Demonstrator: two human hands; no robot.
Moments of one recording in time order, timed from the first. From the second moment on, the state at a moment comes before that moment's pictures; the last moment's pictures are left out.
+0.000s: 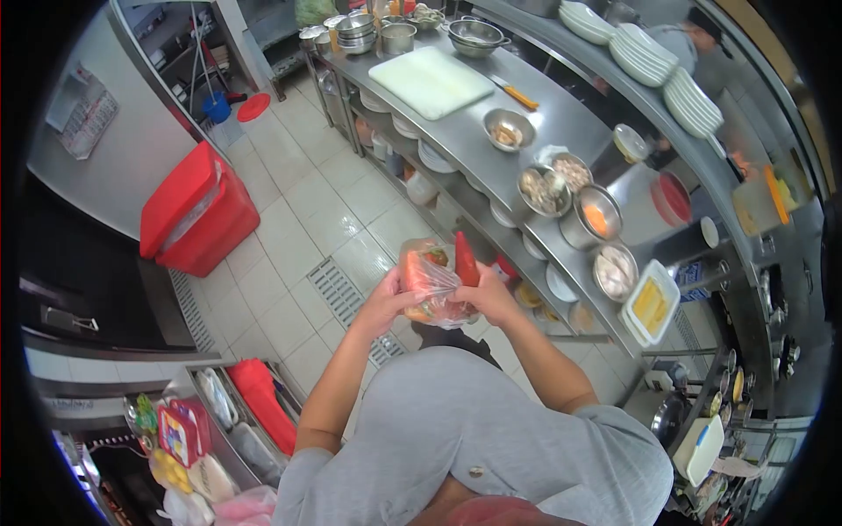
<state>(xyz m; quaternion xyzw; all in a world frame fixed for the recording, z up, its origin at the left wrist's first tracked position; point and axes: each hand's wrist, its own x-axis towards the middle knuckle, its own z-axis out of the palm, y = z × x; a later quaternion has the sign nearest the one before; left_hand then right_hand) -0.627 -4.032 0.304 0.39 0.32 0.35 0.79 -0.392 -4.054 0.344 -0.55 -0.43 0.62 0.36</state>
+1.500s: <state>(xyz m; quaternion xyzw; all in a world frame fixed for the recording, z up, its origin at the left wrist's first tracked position) -0.455 -3.309 0.248 0.45 0.26 -0.01 0.86 -0.257 -3.542 0.228 -0.88 -0.14 0.15 0.42</state>
